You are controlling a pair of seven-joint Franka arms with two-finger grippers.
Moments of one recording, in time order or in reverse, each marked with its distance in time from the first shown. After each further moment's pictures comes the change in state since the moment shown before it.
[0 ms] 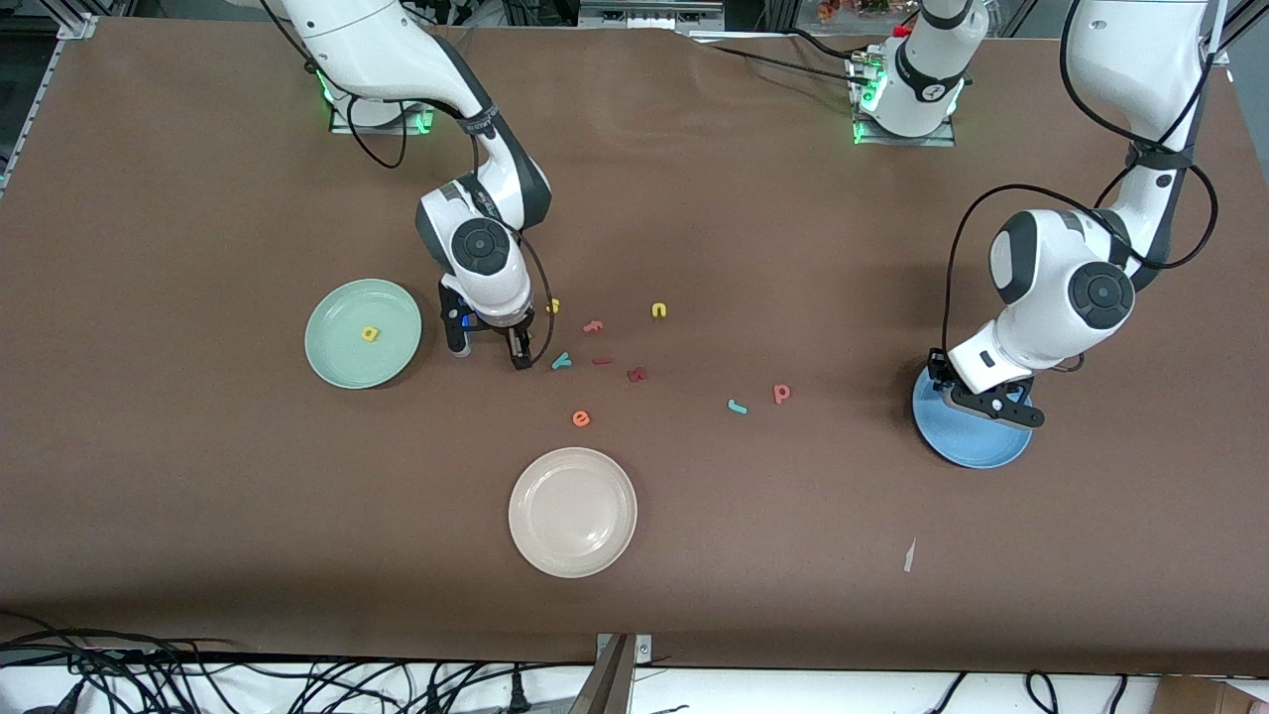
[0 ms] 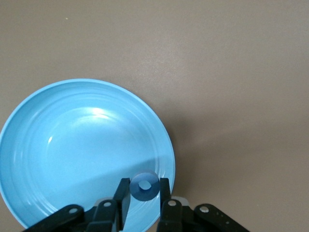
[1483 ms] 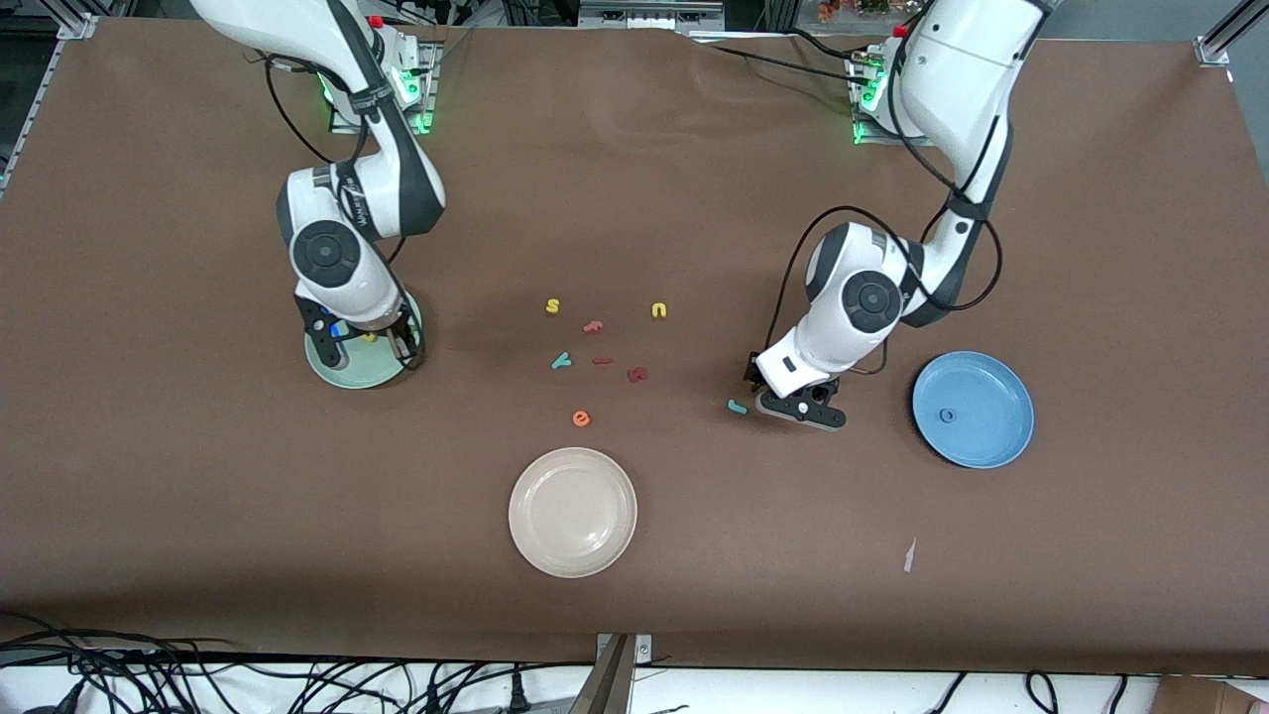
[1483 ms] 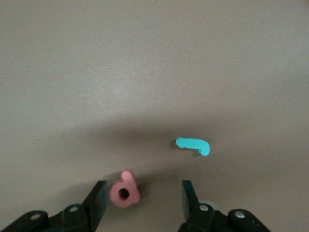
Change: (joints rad) left arm -0.319 0.238 -0.073 0.204 -0.136 0.100 -0.362; right arm -0.009 -0.229 -0.285 -0.154 0.026 -0.195 -0.566
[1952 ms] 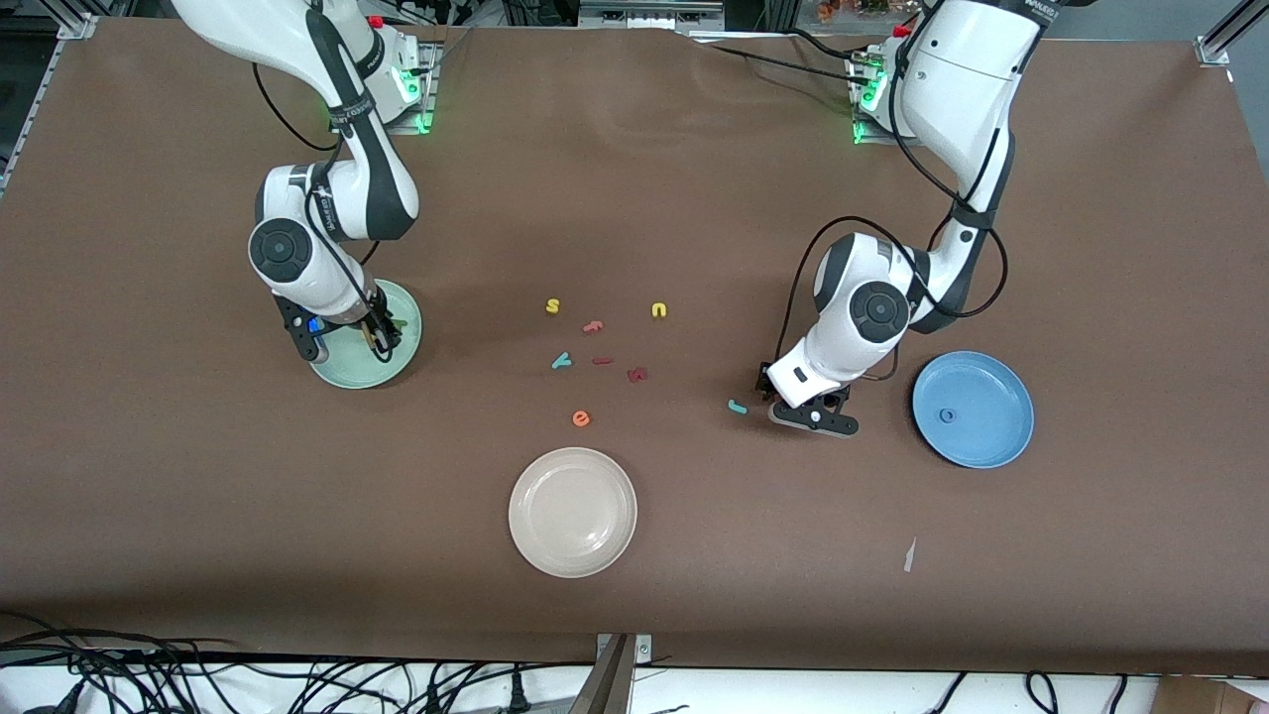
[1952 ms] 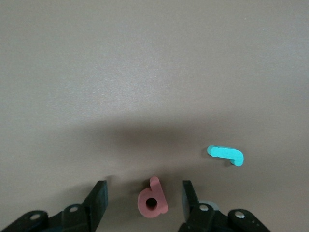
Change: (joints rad) left arm 0.002 0.009 0.036 0.001 0.000 0.002 0.001; right arm 0.000 -0.006 -0.045 -0.093 0.139 0.088 -0.159
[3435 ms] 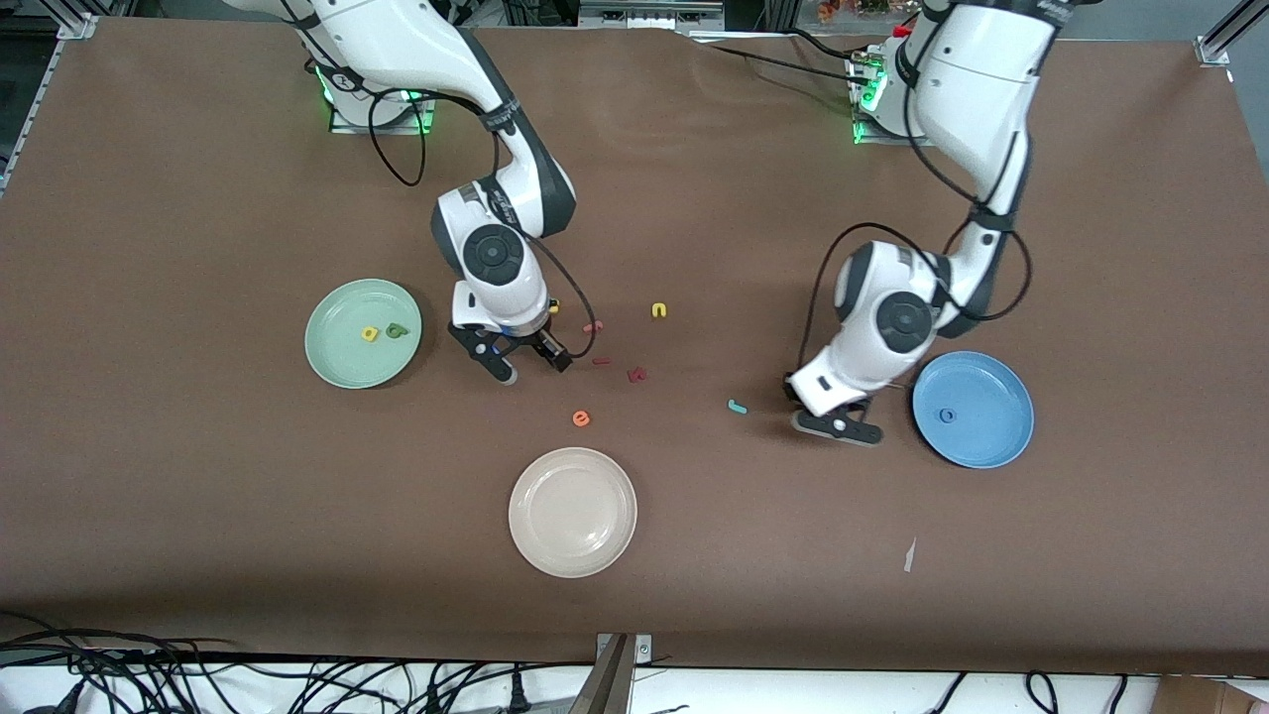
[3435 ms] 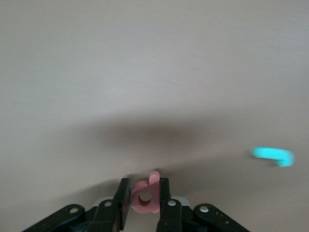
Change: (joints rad) left arm 0.042 -0.020 0.071 0.004 0.000 -0.051 0.143; right arm 0.169 0.293 0.191 0.409 0.003 0.002 0.062
